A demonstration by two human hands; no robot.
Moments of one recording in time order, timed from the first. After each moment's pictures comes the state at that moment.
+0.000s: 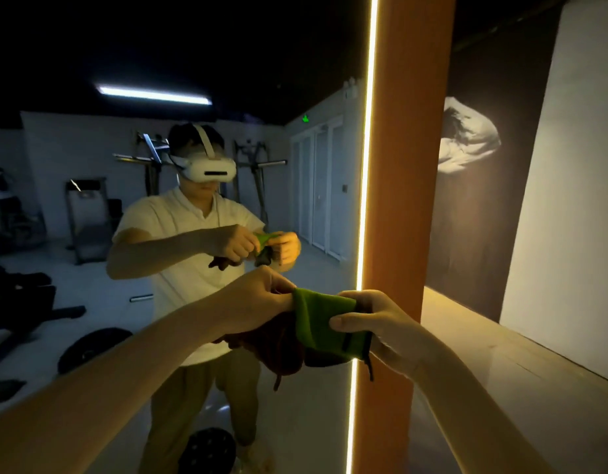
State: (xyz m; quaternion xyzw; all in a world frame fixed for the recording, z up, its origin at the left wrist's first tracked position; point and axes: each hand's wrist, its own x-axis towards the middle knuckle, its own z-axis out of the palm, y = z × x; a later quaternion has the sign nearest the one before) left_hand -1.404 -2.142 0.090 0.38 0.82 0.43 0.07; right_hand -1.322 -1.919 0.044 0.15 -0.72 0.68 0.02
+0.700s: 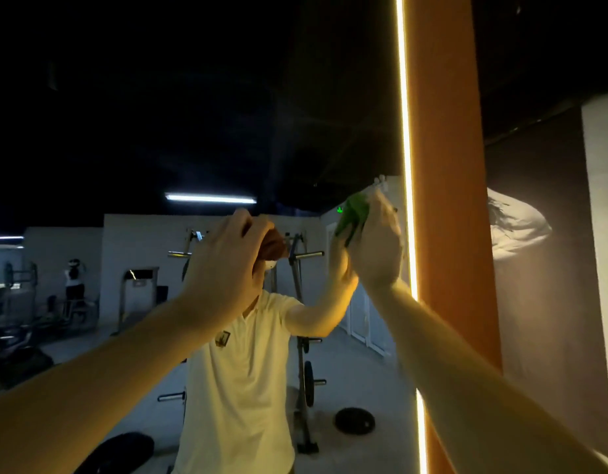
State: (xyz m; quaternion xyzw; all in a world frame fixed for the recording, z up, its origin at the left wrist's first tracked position) left_hand -1.464 -2.203 0.253 0.30 0.72 0.08 -0.61; right_hand -1.505 -1.953 0.274 0.06 -0.67 0.25 0.69
